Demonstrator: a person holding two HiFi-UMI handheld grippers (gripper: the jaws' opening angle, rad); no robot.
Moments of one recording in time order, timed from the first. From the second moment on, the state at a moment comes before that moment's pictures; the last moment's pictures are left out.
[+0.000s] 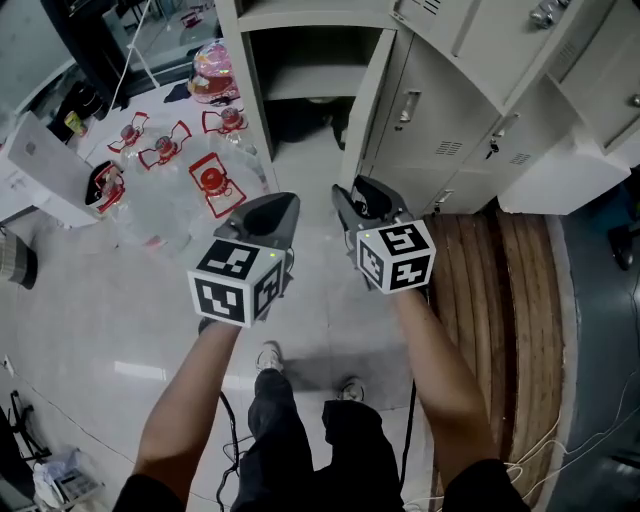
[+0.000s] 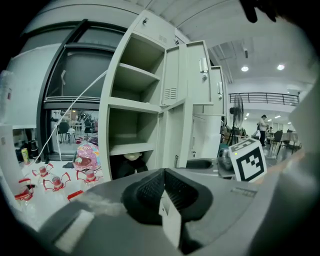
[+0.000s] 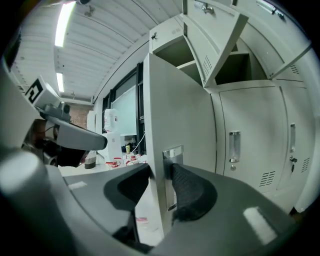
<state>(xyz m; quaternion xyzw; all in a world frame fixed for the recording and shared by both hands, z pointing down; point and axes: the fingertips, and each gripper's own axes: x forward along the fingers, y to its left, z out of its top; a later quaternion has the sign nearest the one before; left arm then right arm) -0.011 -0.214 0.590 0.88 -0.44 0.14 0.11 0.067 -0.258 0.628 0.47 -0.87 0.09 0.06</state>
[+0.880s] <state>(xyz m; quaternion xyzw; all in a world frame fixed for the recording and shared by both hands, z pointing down) 0.119 -0.218 0.583 0.91 -0.37 0.14 0.08 0.221 -0.262 0.628 0.56 -0.82 0.11 0.03</state>
